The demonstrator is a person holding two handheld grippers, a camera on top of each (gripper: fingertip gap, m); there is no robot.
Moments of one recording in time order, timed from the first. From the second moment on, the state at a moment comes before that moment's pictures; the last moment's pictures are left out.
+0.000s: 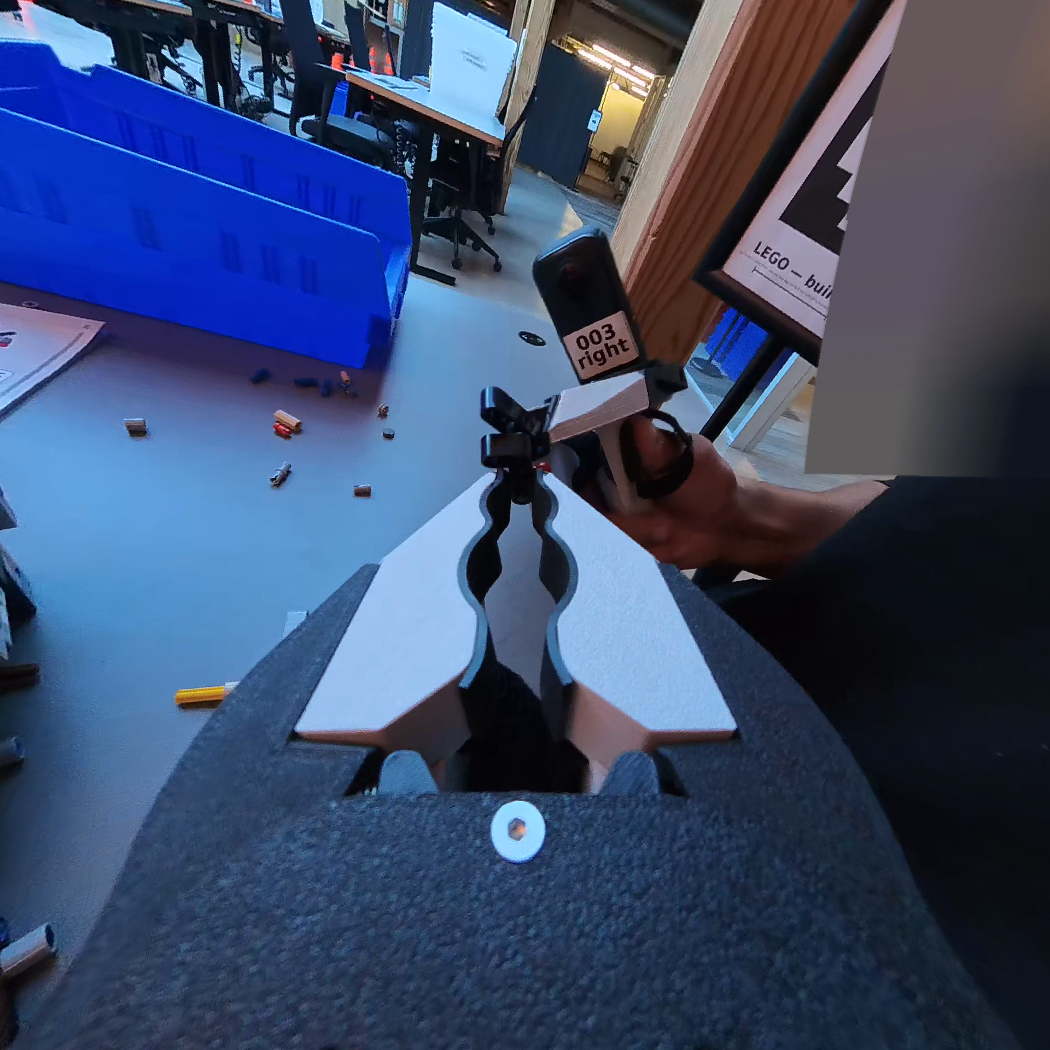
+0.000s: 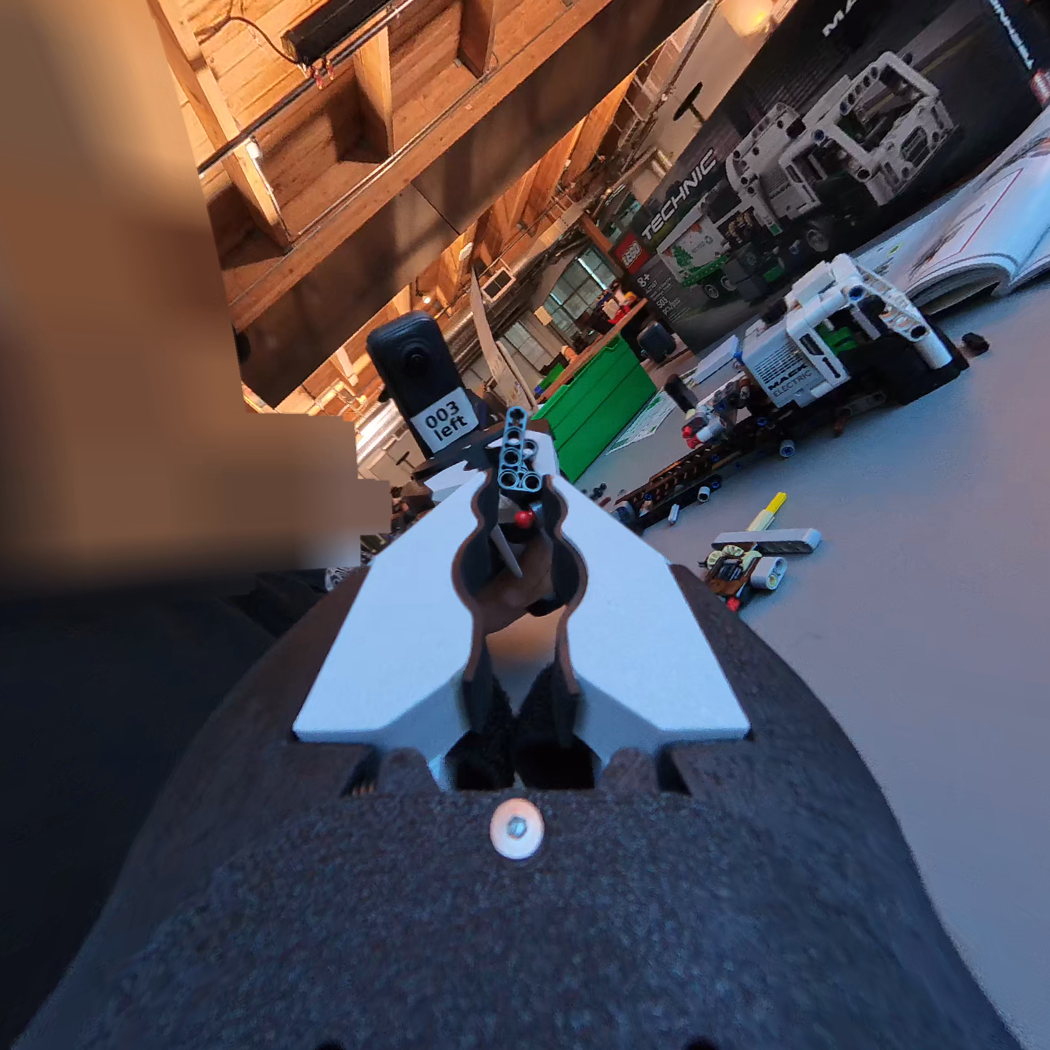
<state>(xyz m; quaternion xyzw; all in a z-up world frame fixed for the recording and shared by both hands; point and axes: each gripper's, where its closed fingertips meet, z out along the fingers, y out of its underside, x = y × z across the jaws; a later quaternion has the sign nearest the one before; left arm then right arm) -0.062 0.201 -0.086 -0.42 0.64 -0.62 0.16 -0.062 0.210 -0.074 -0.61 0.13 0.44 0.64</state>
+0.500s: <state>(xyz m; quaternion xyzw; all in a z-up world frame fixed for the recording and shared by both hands) -0.063 0.215 -0.087 -0.42 0.64 -0.63 0.12 -0.042 0.195 -0.090 -0.79 -0.14 0.12 0.59</state>
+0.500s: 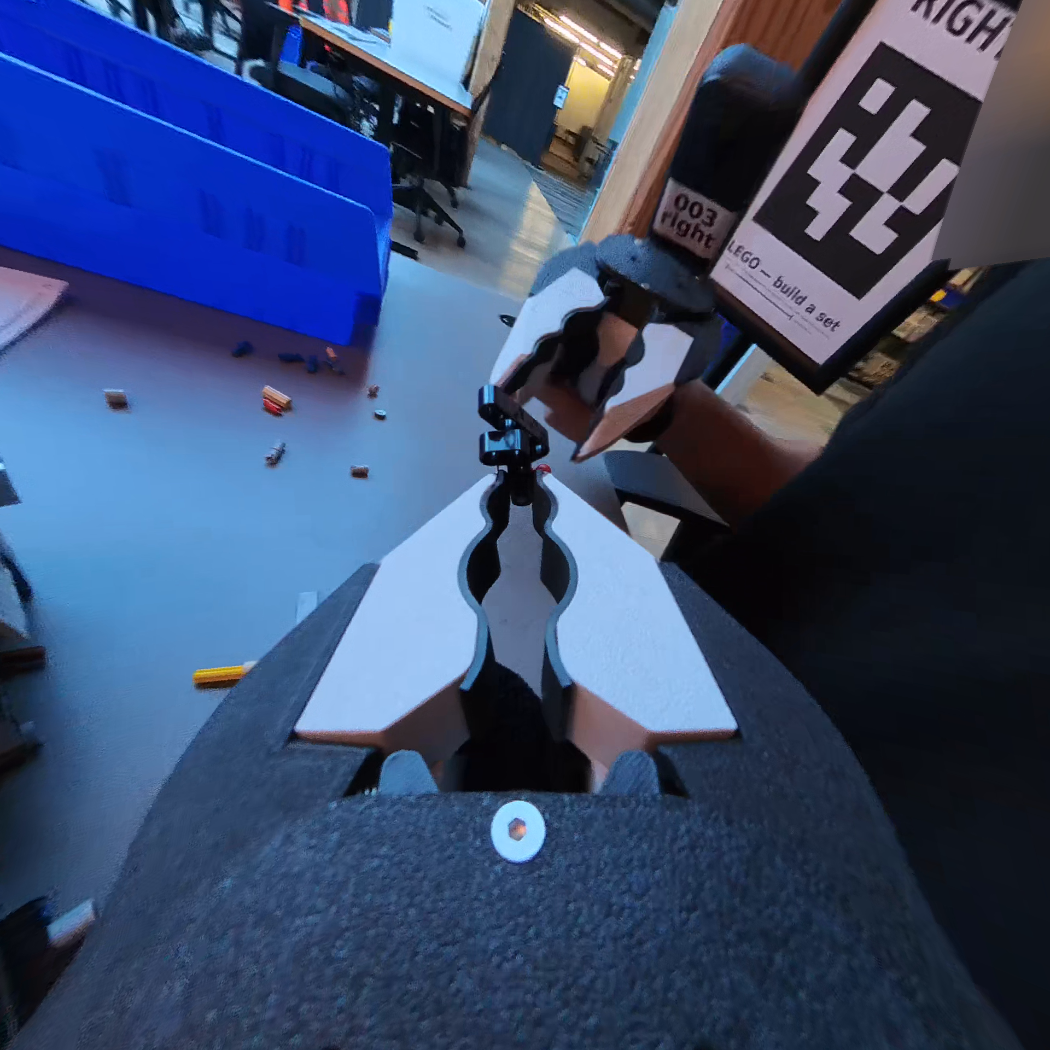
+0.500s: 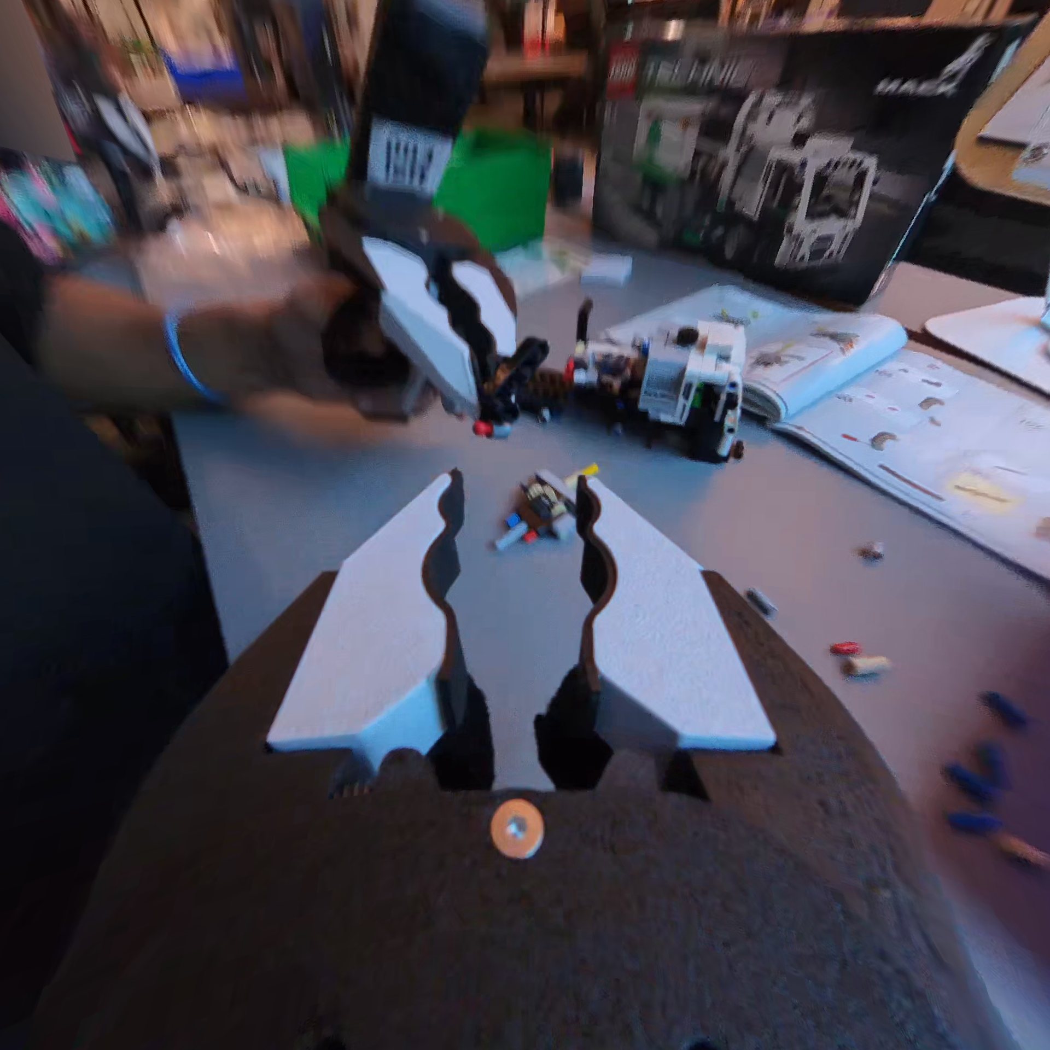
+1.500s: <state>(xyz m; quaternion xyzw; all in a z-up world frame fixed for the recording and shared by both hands) -0.056 0.195 -0.084 -0.40 0.66 -0.62 0.07 -0.050 0.215 -0.077 -0.76 -0.22 0.32 0.52</state>
